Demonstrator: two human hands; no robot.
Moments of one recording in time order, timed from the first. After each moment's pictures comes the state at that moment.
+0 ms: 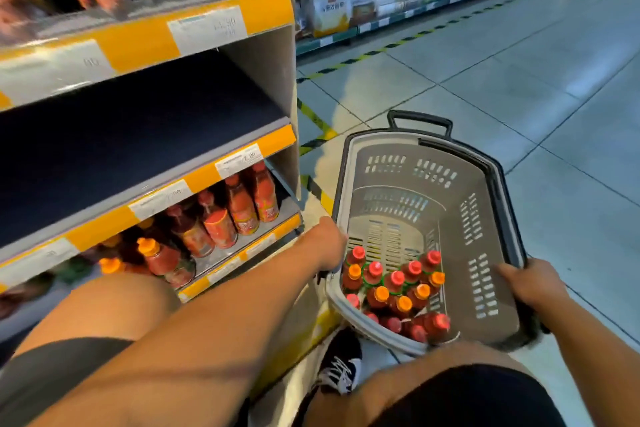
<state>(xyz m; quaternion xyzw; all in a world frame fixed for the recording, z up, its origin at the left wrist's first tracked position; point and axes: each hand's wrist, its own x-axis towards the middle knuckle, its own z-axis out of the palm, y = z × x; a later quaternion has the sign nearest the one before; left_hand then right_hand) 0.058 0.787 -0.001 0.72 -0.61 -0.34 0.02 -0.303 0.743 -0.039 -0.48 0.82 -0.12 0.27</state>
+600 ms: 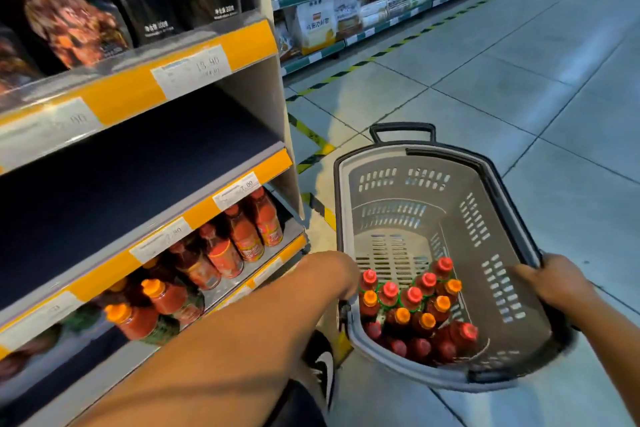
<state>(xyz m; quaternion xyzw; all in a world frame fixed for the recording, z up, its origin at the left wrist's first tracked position) 0.047 0.774 0.019 0.63 -0.64 -0.33 -0.29 -0.325 0.722 -0.053 -0.52 0.81 -0.09 0.25</state>
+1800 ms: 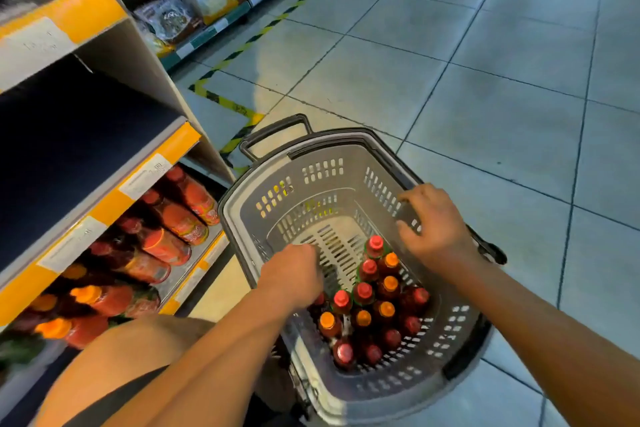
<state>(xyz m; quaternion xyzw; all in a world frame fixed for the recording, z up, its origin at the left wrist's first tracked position) 0.000 0.866 -0.007 0.64 -0.72 -0.24 -0.14 -0.269 0.842 -0.036 -0.73 0.65 -0.20 0.12</state>
